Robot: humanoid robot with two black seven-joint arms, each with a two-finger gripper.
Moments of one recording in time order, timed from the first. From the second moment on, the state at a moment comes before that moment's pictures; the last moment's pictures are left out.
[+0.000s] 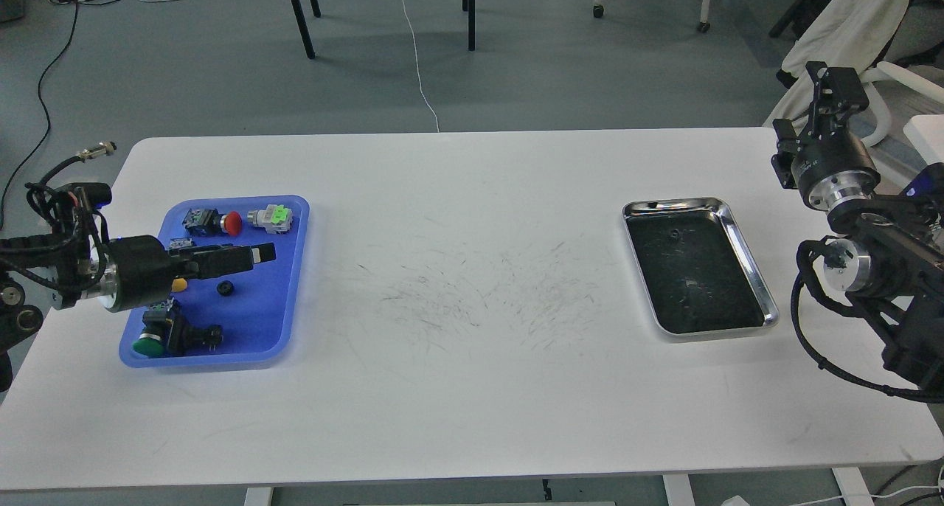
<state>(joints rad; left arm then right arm) -0.72 0.90 -0.34 -1.14 1.48 -0.26 -0.49 0.73 -0.50 0.62 0.76 -0.27 -0.10 0.45</state>
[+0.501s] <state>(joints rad) -0.71 0.79 -0.33 -0.97 1.81 -0.12 -0.49 0.73 -0.50 0.61 0.76 -0.27 -0.10 0.45</state>
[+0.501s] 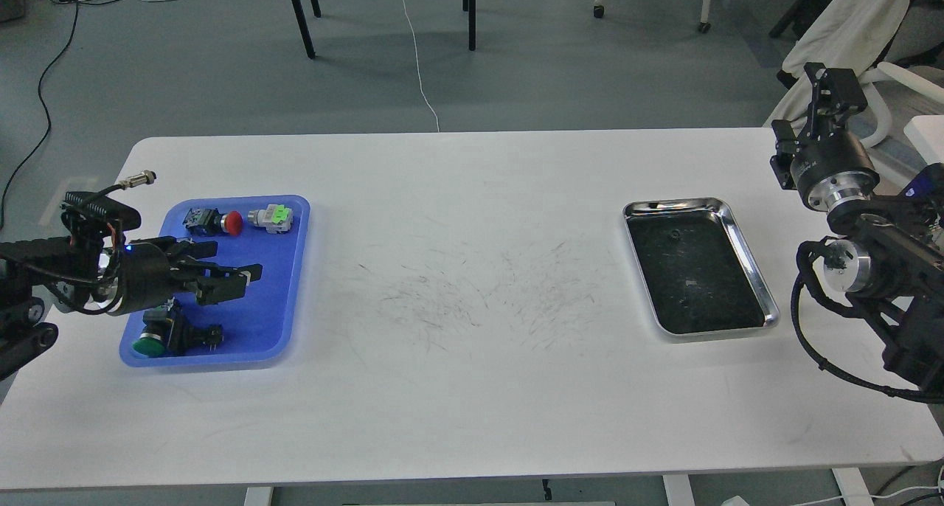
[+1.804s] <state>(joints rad) -0.71 0.67 -0.14 -0.72 1.84 0.06 -0.49 0.72 -0.50 0.61 0.76 -0.27 -0.10 0.45</state>
